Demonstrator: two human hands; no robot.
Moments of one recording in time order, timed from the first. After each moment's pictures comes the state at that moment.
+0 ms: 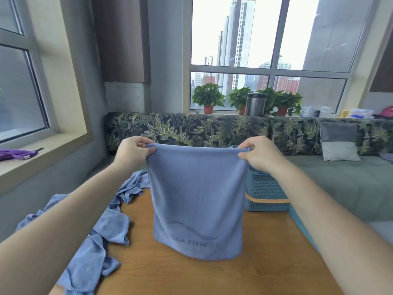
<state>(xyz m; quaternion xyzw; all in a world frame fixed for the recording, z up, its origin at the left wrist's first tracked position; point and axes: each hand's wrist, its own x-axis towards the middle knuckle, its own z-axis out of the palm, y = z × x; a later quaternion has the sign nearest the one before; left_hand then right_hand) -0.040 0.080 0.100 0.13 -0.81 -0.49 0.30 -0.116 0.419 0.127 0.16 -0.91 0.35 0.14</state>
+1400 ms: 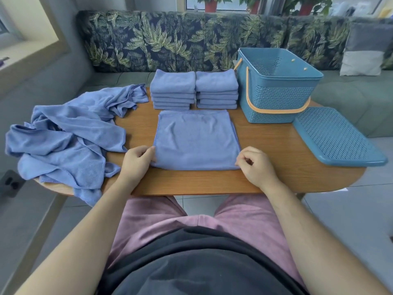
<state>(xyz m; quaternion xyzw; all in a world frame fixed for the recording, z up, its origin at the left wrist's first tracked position) 0.043 0.115 -0.155 0.16 -0.84 -0.49 0.18 -0.052 0.460 -0.169 0.22 -0.88 0.41 0.10</state>
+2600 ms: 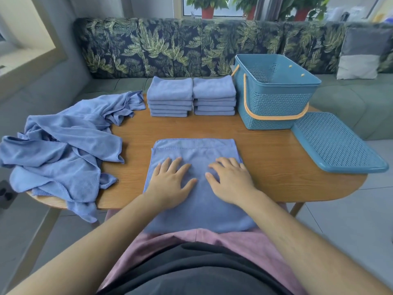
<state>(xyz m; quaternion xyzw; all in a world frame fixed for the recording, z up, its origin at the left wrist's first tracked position) 0.040 0.190 -0.171 0.01 -0.99 -0.11 0.04 -0.019 0.397 -0.151 0.24 -0.97 0.08 0.02</state>
